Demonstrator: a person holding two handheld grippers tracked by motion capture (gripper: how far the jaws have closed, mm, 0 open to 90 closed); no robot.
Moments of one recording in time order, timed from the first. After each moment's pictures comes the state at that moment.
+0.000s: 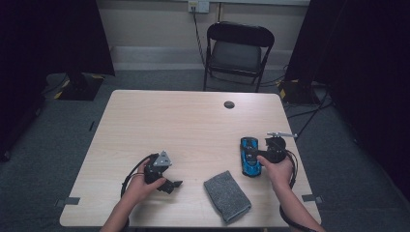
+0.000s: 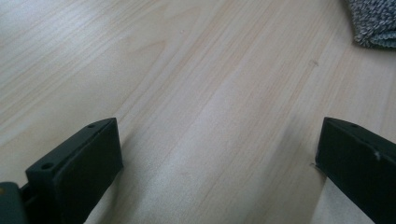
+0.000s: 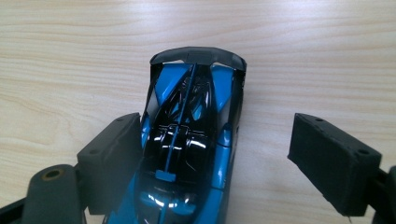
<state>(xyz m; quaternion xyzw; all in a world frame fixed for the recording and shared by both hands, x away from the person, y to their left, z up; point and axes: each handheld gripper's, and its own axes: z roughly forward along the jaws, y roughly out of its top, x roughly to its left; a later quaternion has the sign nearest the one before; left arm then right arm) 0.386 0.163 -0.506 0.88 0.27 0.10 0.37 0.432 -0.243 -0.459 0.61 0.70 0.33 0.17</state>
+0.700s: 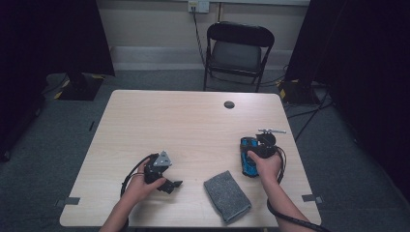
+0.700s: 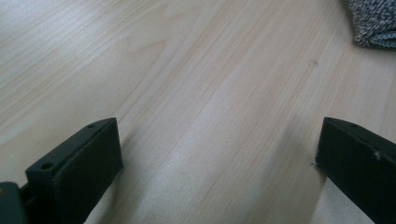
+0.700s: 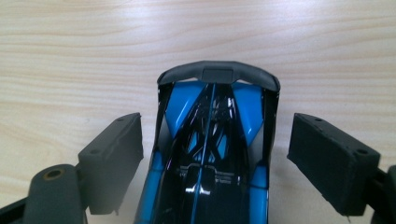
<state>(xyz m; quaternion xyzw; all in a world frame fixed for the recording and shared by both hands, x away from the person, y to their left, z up) 0.386 0.163 -0.506 0.88 0.27 0.10 0.37 0.453 -0.219 -0.471 0.63 0.69 0.32 0.17</state>
